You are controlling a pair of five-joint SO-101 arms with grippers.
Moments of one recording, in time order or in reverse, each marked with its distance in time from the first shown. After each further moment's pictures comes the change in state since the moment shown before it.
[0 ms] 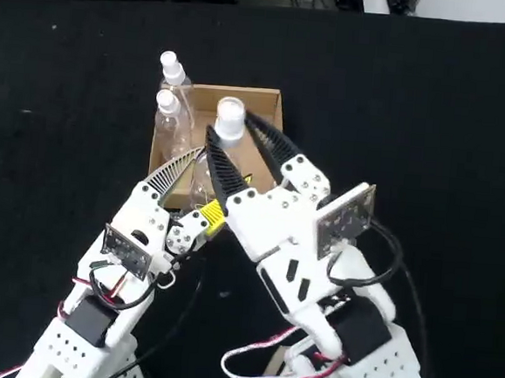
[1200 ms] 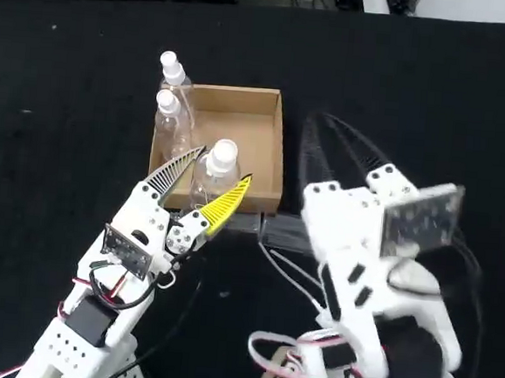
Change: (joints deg) left arm 0.0 0.0 0.0 0.0 0.0; right arm 23.4 -0.8 -14.9 24.9 4.8
